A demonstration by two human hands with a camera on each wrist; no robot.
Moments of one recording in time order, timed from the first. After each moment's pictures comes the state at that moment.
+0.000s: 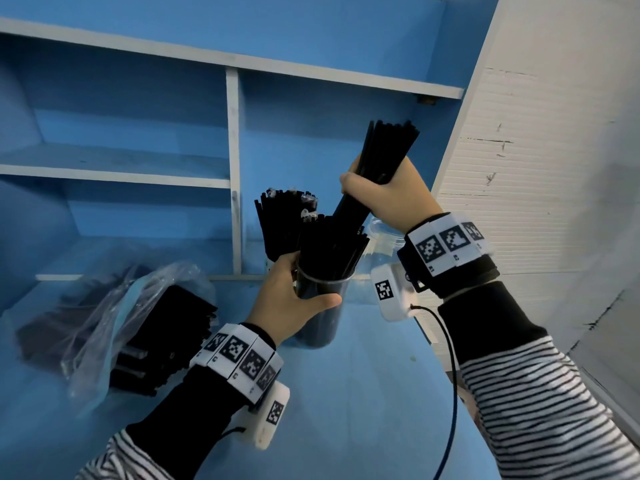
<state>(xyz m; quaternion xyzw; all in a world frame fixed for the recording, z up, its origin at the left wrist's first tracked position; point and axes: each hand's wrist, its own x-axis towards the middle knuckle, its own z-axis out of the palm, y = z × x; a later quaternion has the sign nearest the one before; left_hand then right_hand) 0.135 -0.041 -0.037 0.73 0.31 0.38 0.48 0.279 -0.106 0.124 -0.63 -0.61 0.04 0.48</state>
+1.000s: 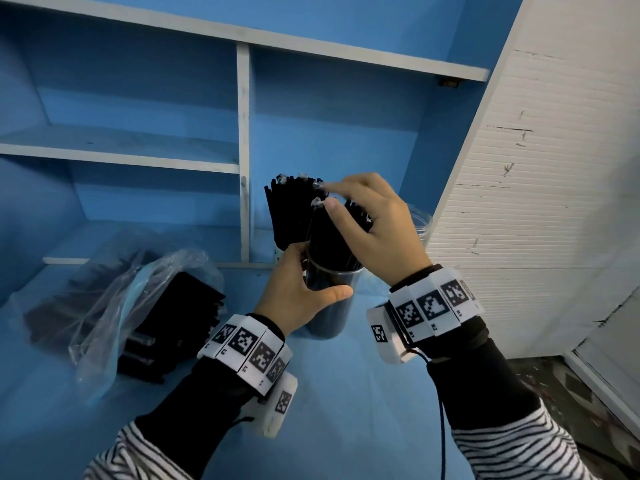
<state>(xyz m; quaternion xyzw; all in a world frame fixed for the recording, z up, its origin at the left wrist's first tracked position) 0.134 -0.043 -0.036 0.74 0.31 0.38 0.46 0.253 -0.108 0.059 -0.57 -0.66 -0.11 0.47</state>
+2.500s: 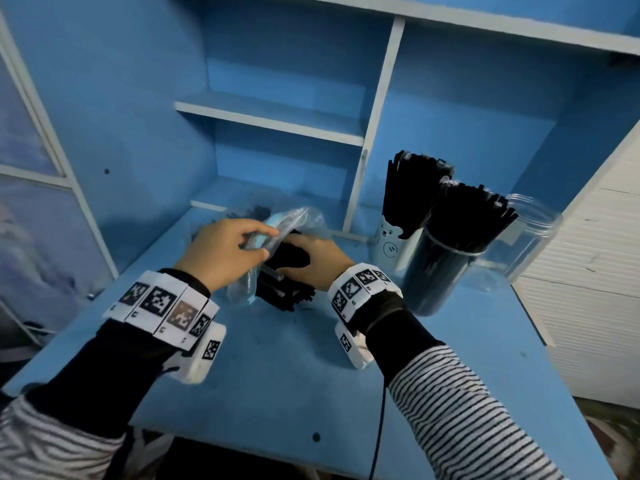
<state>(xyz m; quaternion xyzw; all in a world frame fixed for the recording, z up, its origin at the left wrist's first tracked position) -0.095 -0.019 -0.015 0.77 0.50 0.30 0.27 0.091 -0.016 -0.044 -0.59 -0.77 0.17 0.19</state>
